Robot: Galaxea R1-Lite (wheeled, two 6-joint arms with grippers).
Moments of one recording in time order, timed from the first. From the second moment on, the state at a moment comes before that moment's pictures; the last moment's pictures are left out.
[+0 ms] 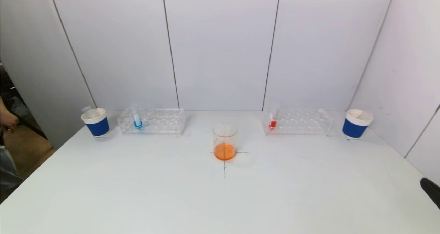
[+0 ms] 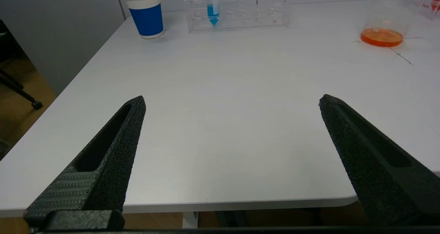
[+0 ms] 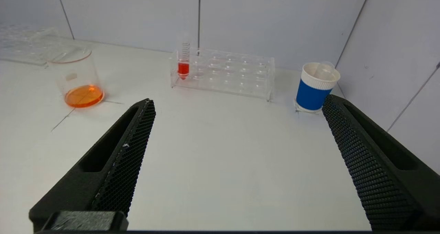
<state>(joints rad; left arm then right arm) -0.01 0.00 0.00 0.00 0.00 0.03 -0.08 0.64 -0.15 -0.48 0.20 -0.07</state>
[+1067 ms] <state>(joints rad) -0.01 0.00 0.00 0.00 0.00 0.03 -0.07 0.27 0.00 -0.02 0.00 -0.04</state>
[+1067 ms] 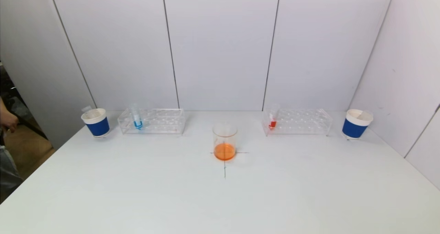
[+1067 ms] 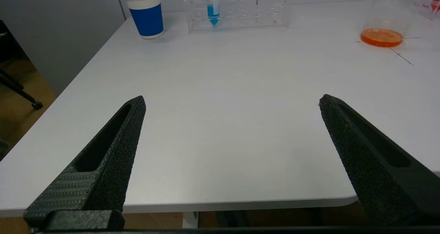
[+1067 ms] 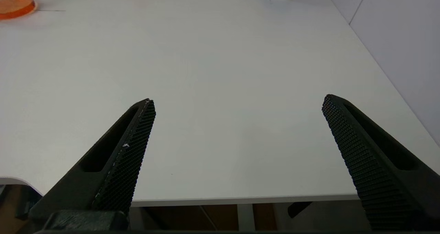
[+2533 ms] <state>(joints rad) -0.01 0.00 0.00 0.00 0.00 0.03 -0.01 0.22 0.00 -0.01 -0.01 -0.01</state>
